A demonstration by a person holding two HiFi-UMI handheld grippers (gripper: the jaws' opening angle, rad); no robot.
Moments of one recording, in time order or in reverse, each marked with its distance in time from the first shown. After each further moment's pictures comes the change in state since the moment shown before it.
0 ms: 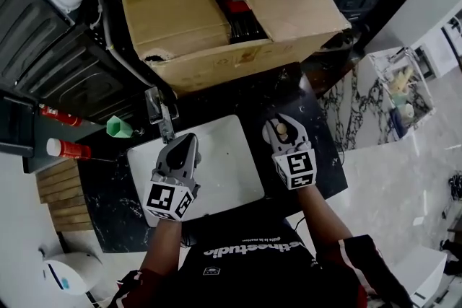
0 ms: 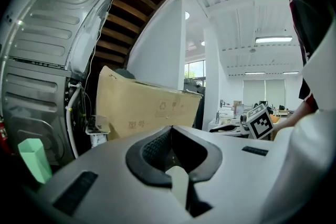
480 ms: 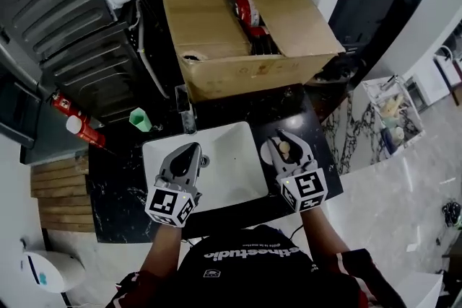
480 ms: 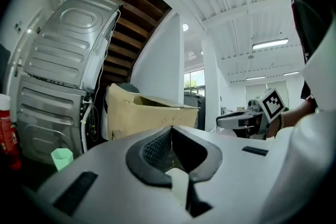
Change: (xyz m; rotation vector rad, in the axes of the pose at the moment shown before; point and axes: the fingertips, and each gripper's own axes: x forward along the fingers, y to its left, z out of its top) left arm -0.098 -0.010 0.040 0.019 -0.110 0.039; right arm -0.094 0.089 0.100 -0.037 -0.120 0.100
